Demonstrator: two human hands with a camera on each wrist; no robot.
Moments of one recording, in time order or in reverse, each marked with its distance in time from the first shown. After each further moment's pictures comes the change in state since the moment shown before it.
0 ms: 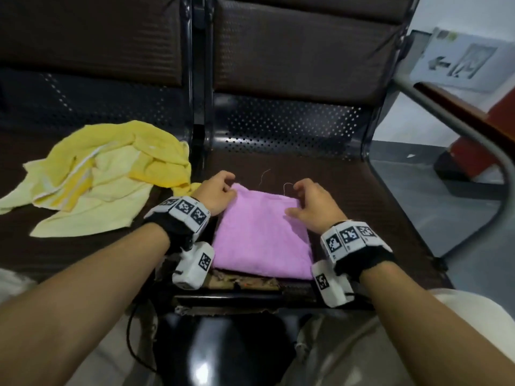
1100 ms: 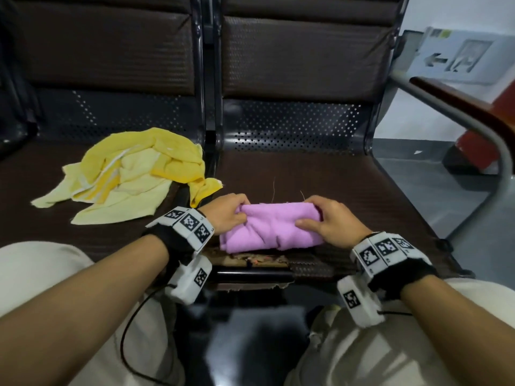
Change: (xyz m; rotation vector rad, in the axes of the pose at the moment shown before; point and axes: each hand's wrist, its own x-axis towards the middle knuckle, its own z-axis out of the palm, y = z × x) left_hand -0.080 0.014 -0.007 0.291 -0.259 0.206; right_hand -0.076 0.011 -0.005 0.150 -0.049 -0.190
